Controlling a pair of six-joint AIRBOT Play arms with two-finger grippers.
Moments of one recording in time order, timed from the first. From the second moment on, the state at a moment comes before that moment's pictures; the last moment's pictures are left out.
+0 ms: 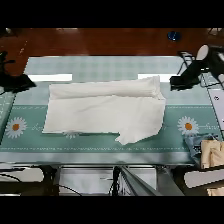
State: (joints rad) left arm 0.47 -1.53 1.36 1.23 -1.19 -1.23; right arm -0.09 -1.64 1.54 -1.56 1.42 1.47
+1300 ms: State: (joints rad) left arm 0.68 -1.38 0.71 0.99 -1.33 -0.92; right arm -0.42 -1.30 0.88 -0.92 1.38 1.19
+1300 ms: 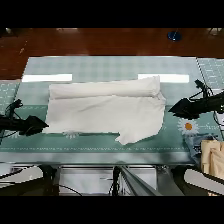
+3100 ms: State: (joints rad) left arm 0.63 -1.50 0.72 1.02 -1.39 -0.92; right arm -0.08 -1.19 0.55 -0.97 1.02 1.48
